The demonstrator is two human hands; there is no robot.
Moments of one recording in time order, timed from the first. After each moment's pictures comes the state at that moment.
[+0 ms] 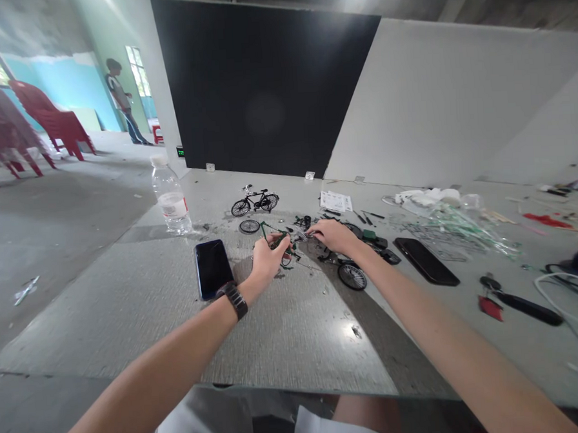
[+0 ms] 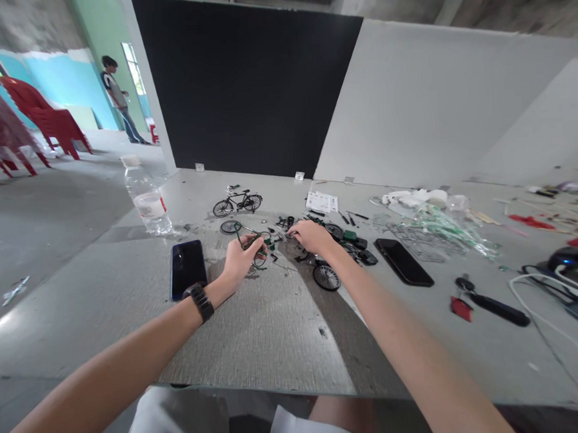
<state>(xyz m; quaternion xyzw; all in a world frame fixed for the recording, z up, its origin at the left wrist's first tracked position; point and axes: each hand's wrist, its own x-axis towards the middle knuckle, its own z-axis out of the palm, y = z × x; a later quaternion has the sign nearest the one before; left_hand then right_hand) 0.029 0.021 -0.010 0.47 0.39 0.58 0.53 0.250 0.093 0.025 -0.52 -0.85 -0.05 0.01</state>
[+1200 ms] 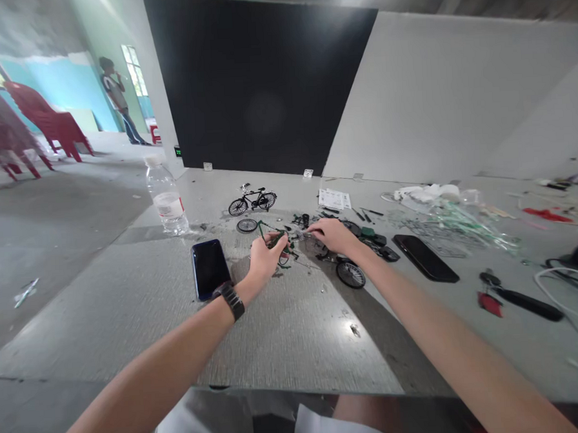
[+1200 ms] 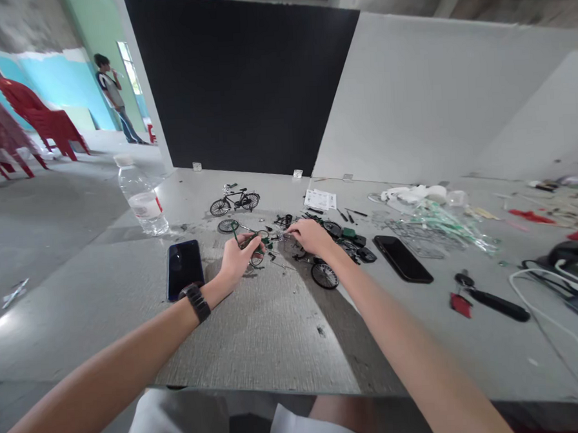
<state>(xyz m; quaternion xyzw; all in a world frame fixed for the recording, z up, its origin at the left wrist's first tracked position) 0.028 0.024 -0.018 0.49 0.39 0.58 0.52 0.251 0.086 0.025 -0.54 -0.84 -0.02 0.06</state>
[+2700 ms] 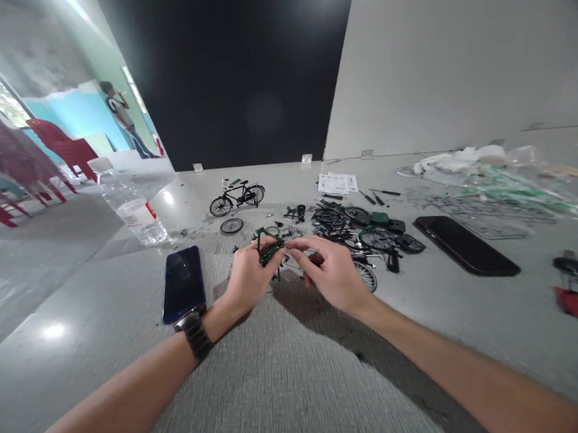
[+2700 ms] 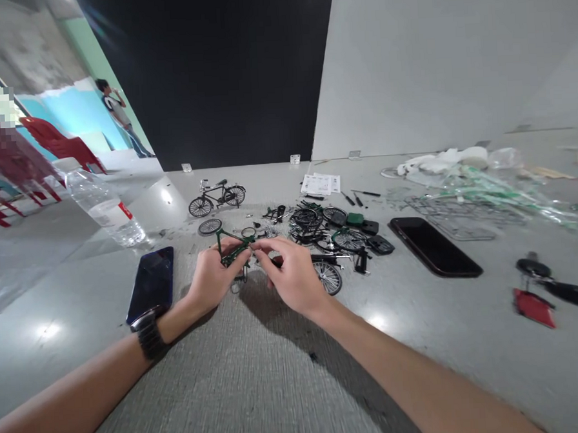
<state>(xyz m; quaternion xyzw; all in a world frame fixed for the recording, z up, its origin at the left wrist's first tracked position) 0.035 0.002 -0.006 0.71 0.43 0.51 0.24 0.212 -0.019 0.006 -0.44 -0.72 0.29 0.46</state>
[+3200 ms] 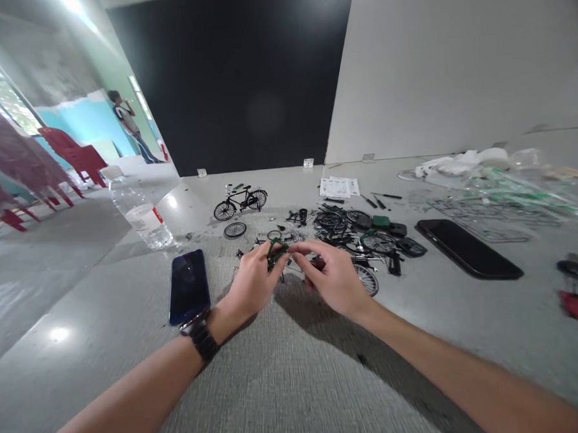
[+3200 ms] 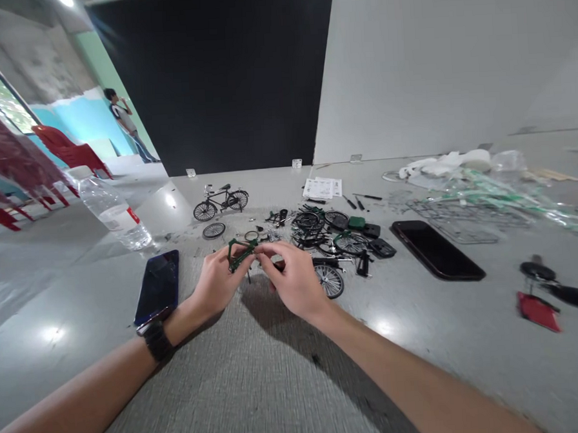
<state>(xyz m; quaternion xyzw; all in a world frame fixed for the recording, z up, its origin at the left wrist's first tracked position) 0.032 -0.003 -0.004 0.78 0.42 0.44 0.14 0.209 -0.024 0.011 -0.46 -0.70 0.31 0.45</state>
